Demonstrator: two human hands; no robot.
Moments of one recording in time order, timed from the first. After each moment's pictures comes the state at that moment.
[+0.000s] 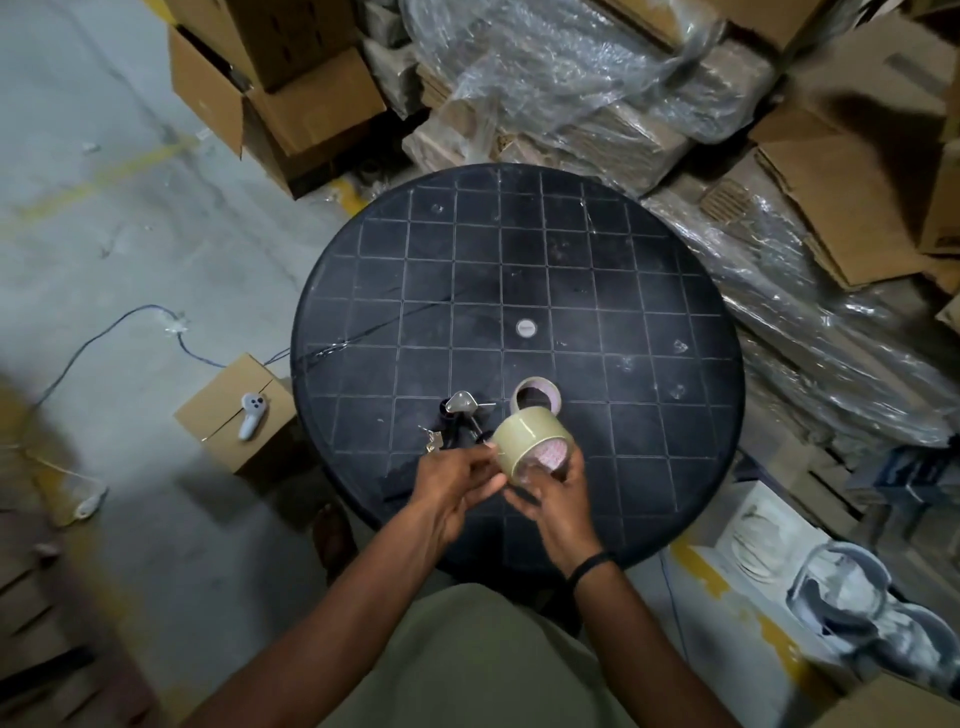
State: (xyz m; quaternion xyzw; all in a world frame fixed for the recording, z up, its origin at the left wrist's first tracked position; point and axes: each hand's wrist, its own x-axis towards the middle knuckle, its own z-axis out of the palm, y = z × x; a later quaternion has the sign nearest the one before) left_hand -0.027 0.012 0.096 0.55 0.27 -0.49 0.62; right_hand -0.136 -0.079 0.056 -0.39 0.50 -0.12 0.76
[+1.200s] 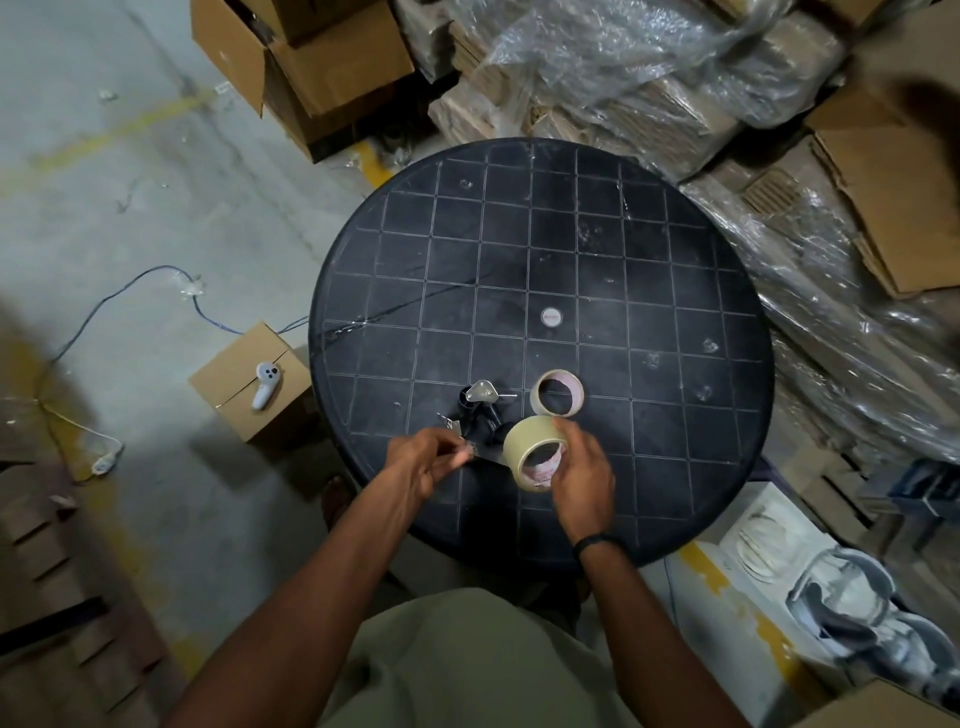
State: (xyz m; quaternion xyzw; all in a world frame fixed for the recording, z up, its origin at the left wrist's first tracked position) left_hand 0.031 0.042 0.039 0.58 0.35 -0.43 0.59; right_hand -0.122 -0.097 0.043 -0.85 0.43 -0.02 0.30
